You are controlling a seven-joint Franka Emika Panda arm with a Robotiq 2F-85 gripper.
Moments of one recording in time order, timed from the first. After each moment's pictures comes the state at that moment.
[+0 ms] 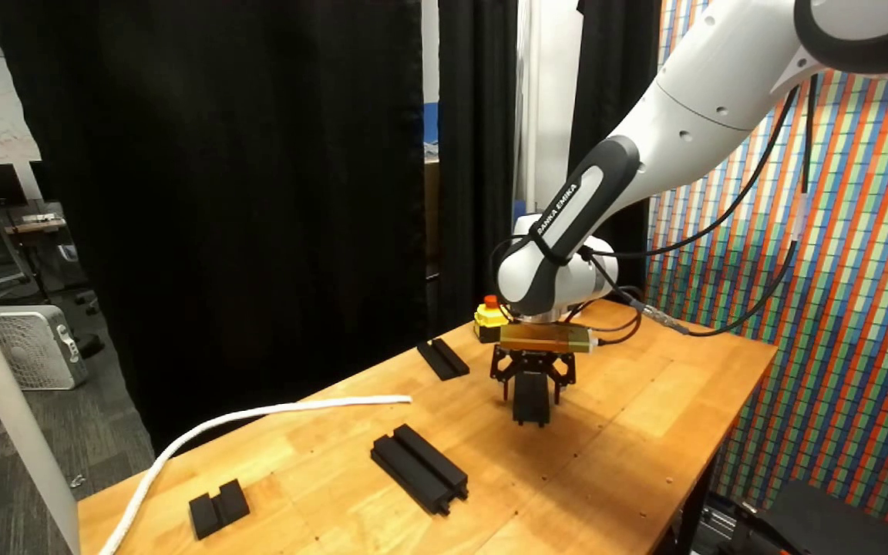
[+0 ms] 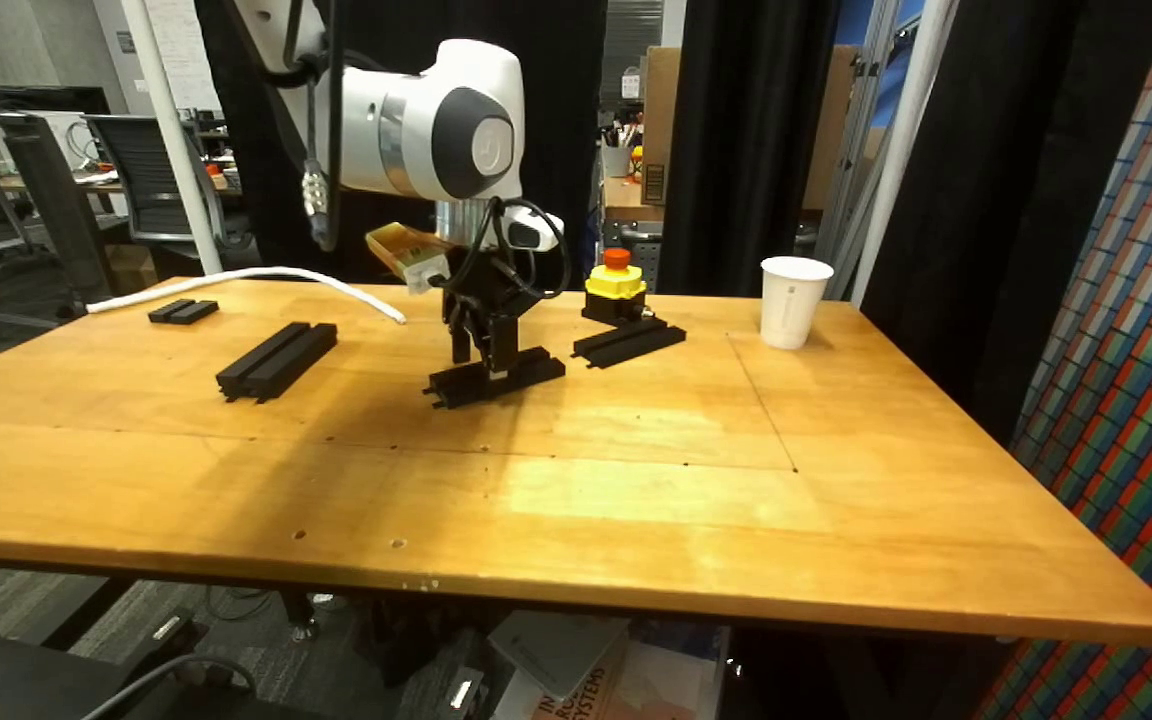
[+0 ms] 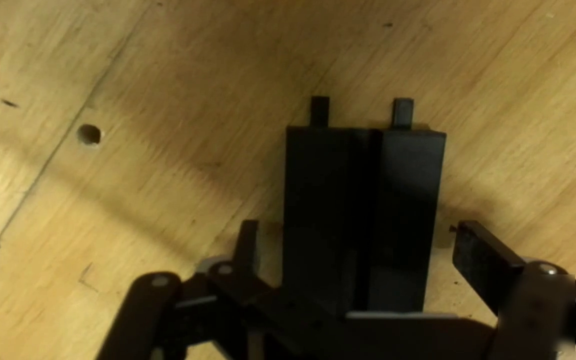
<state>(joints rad) 0.07 0.34 -0.04 -2.22 0.11 2.52 0.67</state>
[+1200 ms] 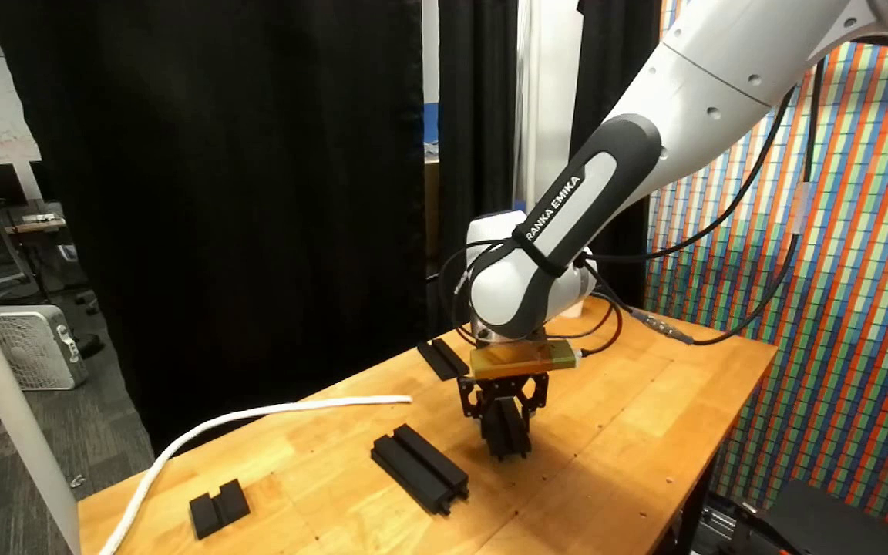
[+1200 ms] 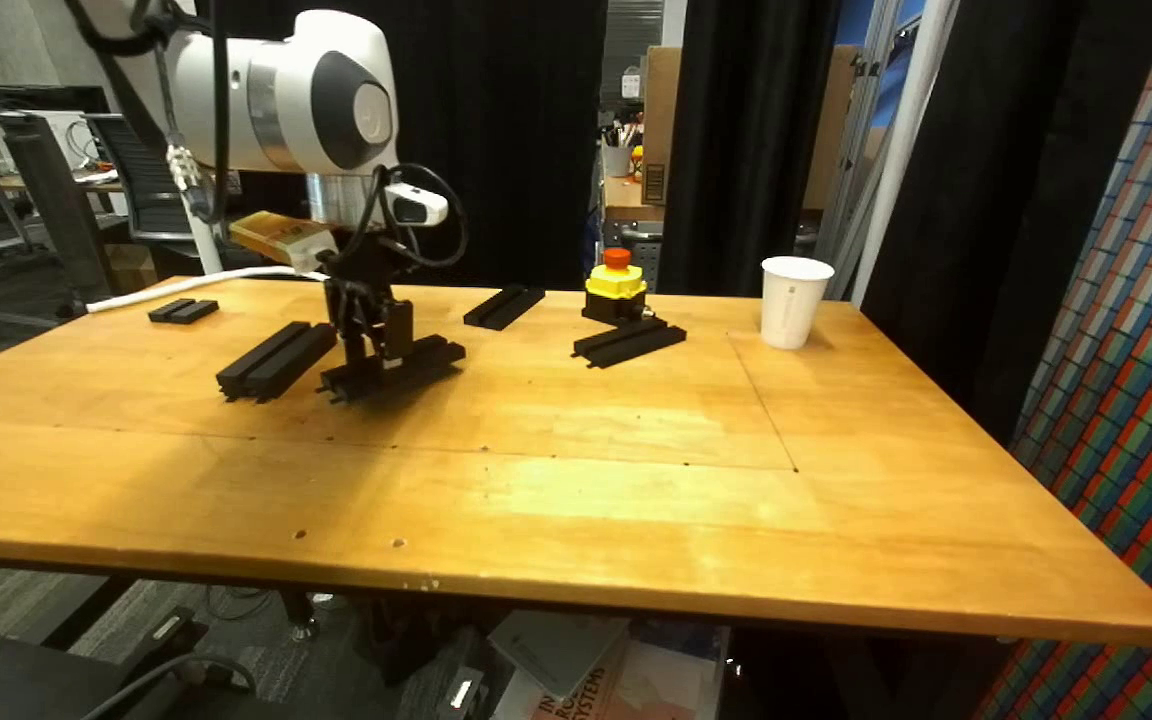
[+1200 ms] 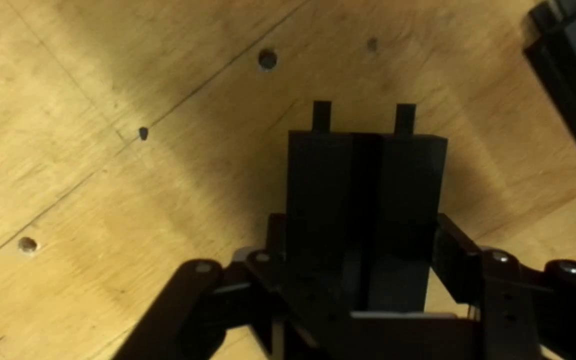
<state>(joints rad) 0.21 0.24 0.03 -2.30 0.02 2.46 0.69</state>
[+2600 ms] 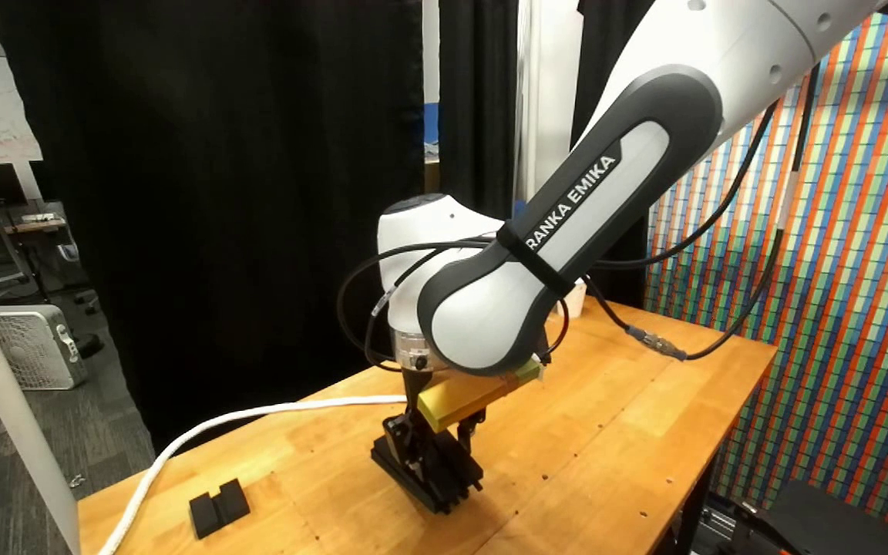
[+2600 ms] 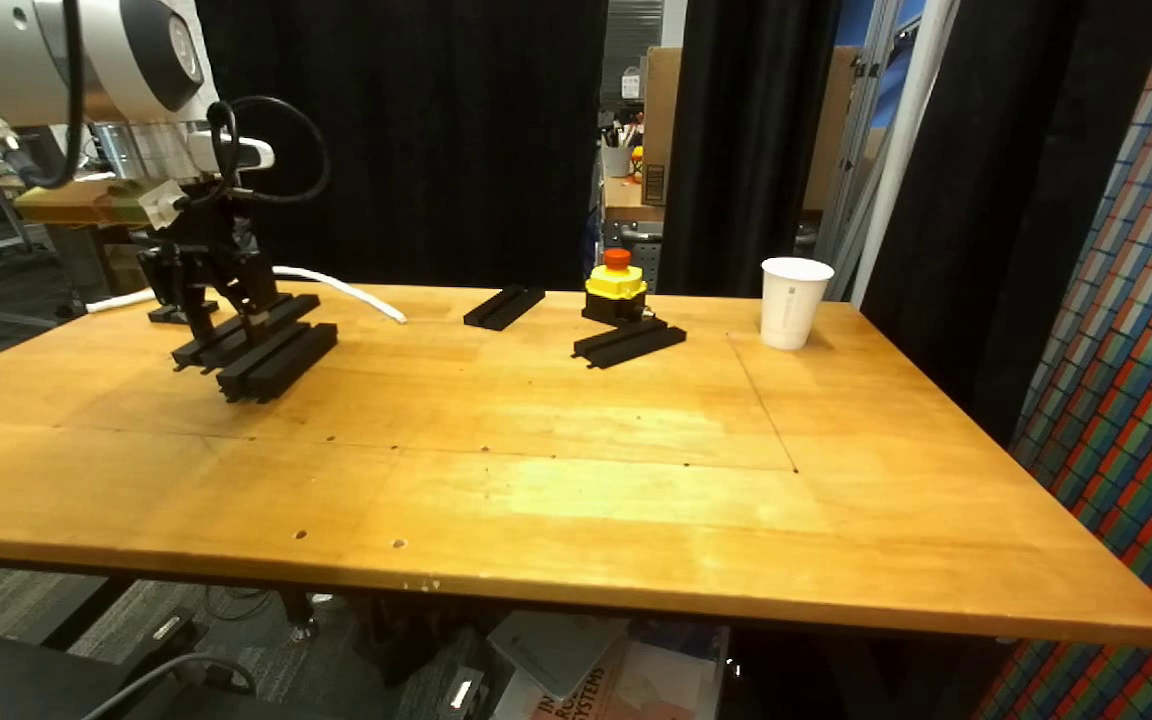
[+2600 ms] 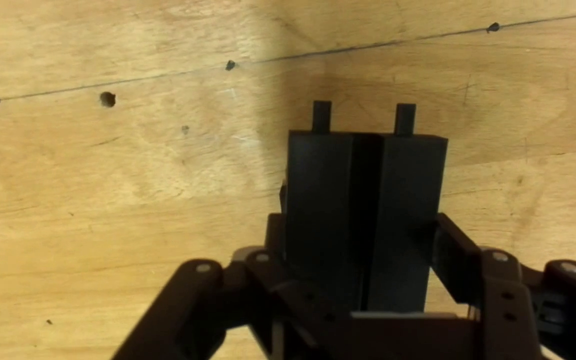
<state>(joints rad) 0.34 0.18 0.21 -2.27 -0.15 2.42 0.64</state>
